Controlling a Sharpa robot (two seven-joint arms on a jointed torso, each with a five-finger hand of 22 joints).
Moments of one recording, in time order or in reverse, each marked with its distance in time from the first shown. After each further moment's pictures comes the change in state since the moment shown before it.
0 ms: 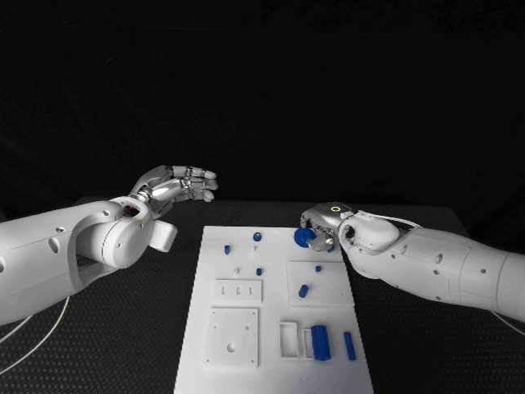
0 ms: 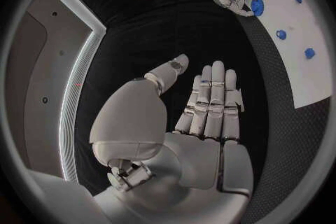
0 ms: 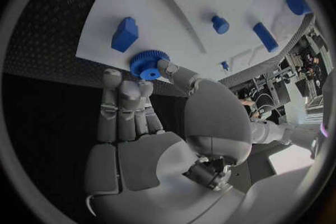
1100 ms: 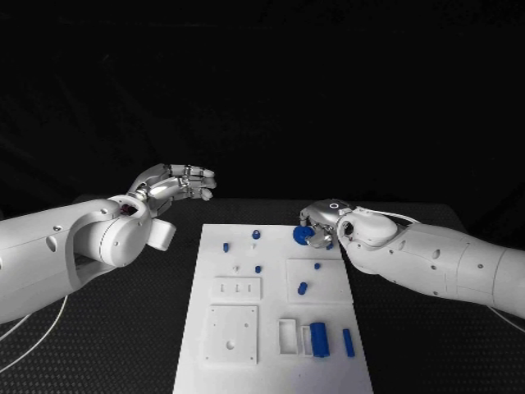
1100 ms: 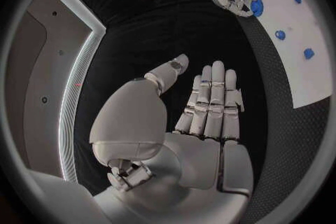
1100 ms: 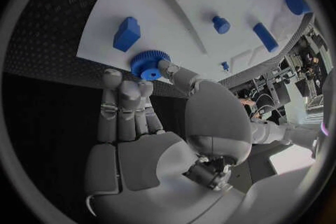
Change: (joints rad) left arm -0.001 0.000 0.000 -0.003 0.000 0.005 -0.004; left_hand -0.004 0.004 0.000 0.000 0.000 0.000 0.000 0.000 0.001 0.000 0.000 -0.004 0.001 0.000 0.000 0.000 0.001 0.000 0.000 0.000 0.000 0.000; right arm 0.001 0.004 0.005 -0.010 -0.002 0.023 0.008; right_hand -0.017 0.036 -0.018 0.004 0.000 0.000 0.000 0.034 0.080 0.000 0.000 0.000 -0.007 0.006 -0.015 0.001 0.000 0.000 0.003 -0.003 0.001 0.001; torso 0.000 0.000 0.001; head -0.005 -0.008
